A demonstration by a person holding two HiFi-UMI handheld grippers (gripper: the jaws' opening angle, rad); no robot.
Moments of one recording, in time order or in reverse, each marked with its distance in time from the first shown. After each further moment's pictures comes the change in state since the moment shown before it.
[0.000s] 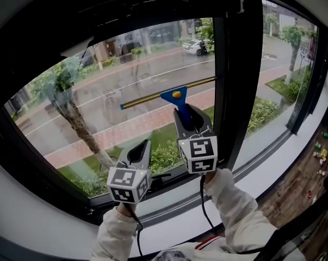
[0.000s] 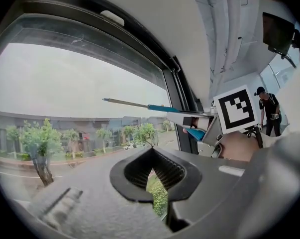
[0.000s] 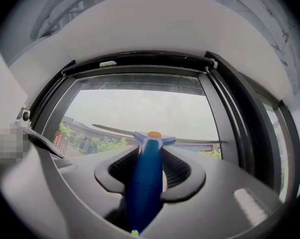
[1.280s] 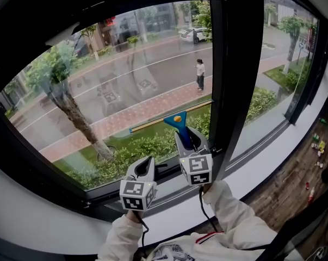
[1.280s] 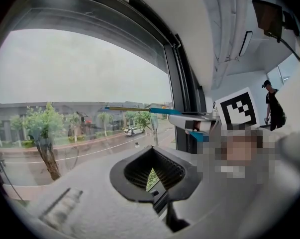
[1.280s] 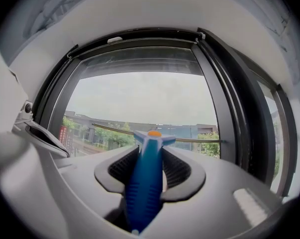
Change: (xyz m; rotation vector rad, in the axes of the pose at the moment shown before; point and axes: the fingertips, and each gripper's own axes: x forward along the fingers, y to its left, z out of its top) left arm -0.010 -0.029 -0.128 -0.071 0.184 0.002; right arm -0.051 0.019 -0.144 0.046 0.198 0.019
